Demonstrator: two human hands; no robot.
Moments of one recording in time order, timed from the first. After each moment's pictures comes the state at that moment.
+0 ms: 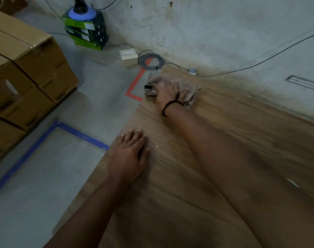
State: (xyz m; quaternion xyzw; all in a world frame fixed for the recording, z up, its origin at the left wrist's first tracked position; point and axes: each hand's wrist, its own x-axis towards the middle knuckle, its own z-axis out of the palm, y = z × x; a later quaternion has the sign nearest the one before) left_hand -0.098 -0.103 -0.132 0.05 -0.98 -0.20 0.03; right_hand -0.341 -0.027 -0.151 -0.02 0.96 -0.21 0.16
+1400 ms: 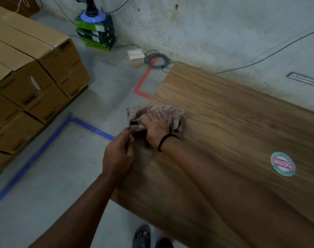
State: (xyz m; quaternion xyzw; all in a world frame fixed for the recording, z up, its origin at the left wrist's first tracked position) left_hand -0.005 -0.149 -0.103 0.16 -0.91 -0.35 0.13; right_hand -0.128 -0.043 -0.101 -0.27 0.94 -0.14 0.15
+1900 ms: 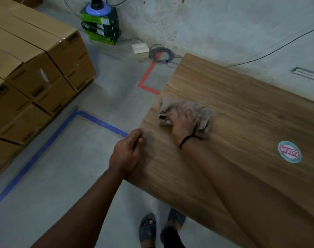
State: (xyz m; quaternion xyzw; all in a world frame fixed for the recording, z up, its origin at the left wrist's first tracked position) left_hand 0.034 -0.173 -0.123 0.12 -0.92 -0.37 0.06; right_hand -0.105 -0.007 -0.119 -0.14 0.98 -0.08 0.11
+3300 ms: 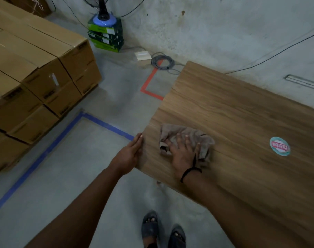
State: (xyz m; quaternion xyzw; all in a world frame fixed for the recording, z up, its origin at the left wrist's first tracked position) left_hand 0.078 -0.200 -0.131 0.03 -0.93 -0.35 -0.10; right_hand 0.024 0.013 -0.112 -0.15 0.98 -0.02 0.15
